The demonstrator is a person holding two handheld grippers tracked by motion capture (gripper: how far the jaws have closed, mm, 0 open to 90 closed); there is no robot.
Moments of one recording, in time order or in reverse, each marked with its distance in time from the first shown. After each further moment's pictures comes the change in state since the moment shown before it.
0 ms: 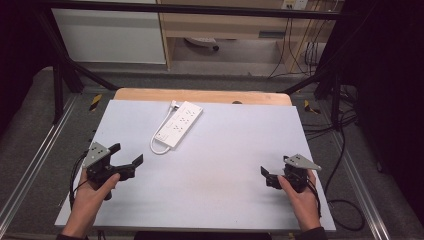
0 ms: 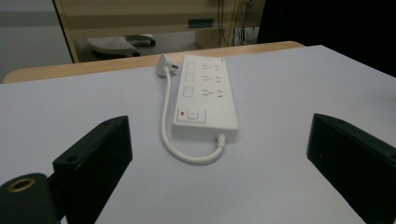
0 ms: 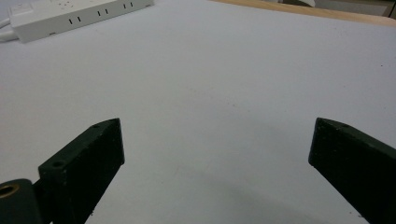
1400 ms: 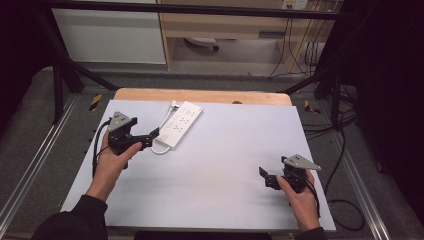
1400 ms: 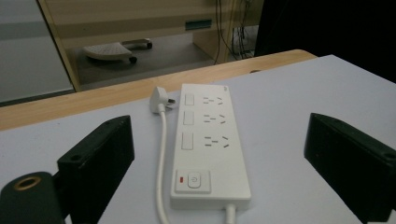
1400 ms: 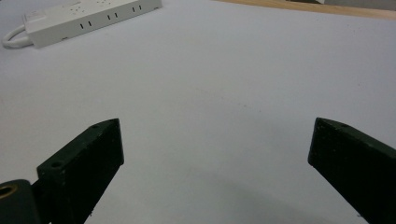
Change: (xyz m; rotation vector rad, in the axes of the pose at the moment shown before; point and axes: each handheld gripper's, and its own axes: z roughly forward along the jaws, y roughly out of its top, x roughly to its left) left arm 0.004 0.055 0.072 0.023 -0.003 0.037; right arm 0.003 0.001 -0.001 -0.008 0.034 0.018
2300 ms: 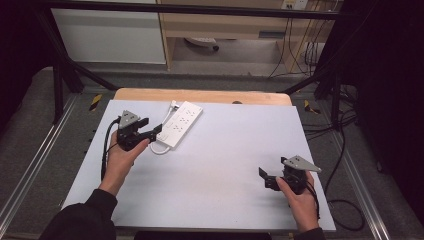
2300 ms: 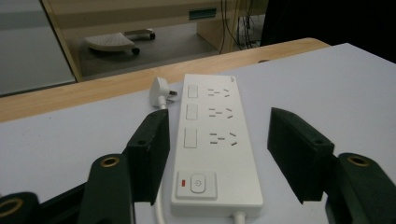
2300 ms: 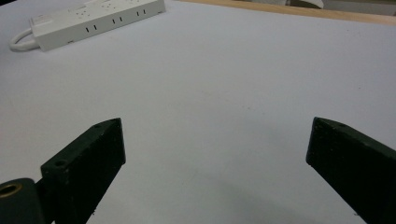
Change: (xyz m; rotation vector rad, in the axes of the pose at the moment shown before) left arm -0.001 -0.006 0.028 0.031 0.025 0.023; right arm 0.005 0.000 -0.003 -0.009 -0.003 0.004
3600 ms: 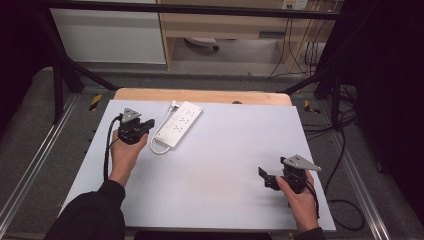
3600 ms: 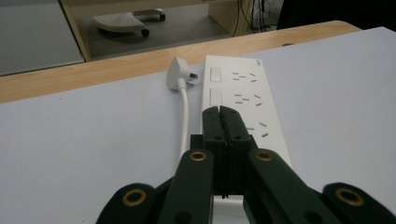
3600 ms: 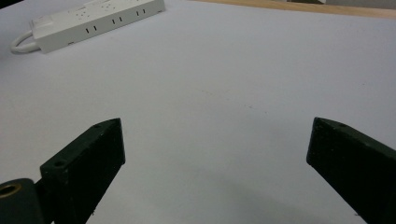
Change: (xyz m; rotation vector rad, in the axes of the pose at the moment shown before) left arm 0.022 -0.009 0.023 0.094 0.034 -0.042; right arm -0.001 0.001 0.002 0.007 0.009 0.017
